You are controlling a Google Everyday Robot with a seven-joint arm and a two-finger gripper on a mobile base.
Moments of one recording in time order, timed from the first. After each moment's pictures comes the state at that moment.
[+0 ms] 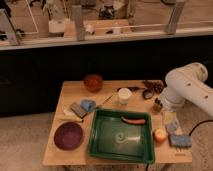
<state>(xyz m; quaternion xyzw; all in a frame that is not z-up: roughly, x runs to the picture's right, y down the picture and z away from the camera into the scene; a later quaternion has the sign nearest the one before) 0.286 0.111 0.683 -0.28 0.02 0.02 0.96</state>
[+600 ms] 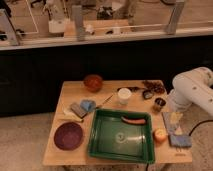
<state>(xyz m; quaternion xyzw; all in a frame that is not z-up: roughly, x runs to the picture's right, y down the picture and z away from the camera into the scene) 0.345 0.116 0.712 -0.26 0.05 0.03 0.96</state>
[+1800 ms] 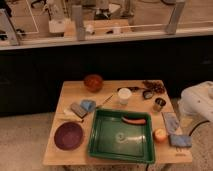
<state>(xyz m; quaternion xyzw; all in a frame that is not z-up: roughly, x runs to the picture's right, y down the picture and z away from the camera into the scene) 0.422 0.148 0.774 -0.23 0.09 0.05 0.97</state>
